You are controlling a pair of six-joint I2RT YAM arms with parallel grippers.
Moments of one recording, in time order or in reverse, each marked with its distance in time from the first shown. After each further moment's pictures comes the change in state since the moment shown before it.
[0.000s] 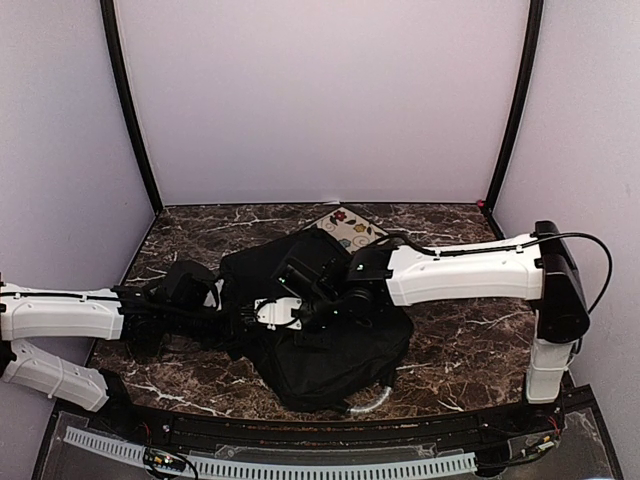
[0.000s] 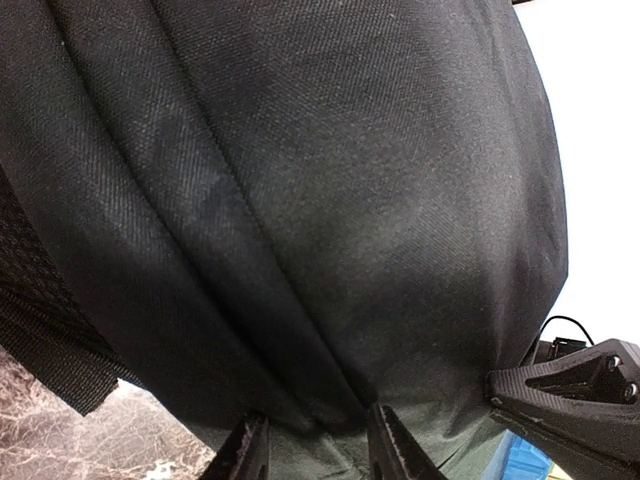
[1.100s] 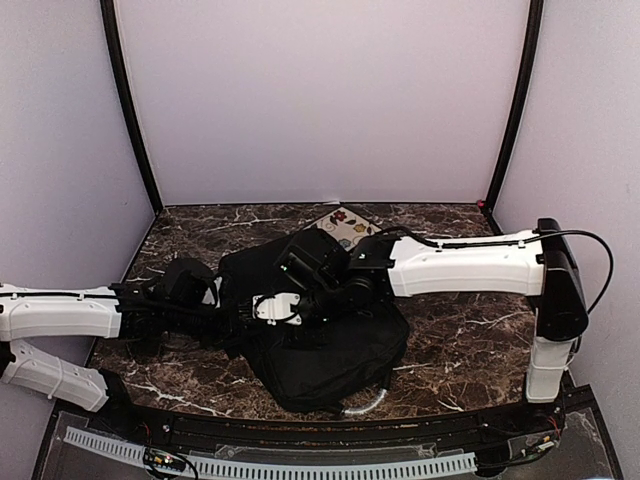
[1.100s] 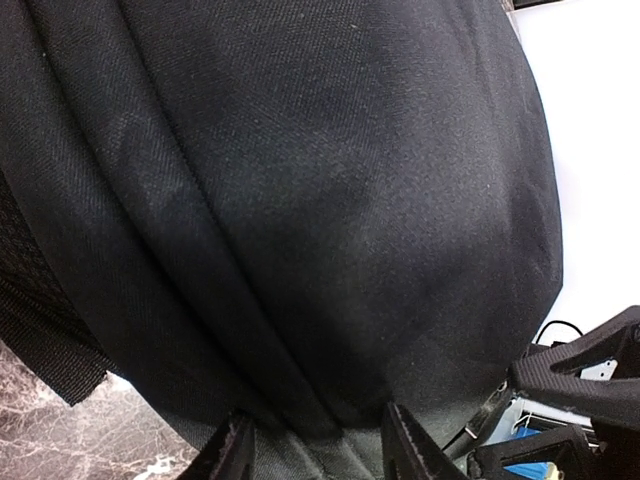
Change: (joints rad) left arm -0.002 -0.011 0.021 -0.037 0.000 -0.006; right arm -0.024 -0.003 0.035 -0.024 -0.160 -0.056
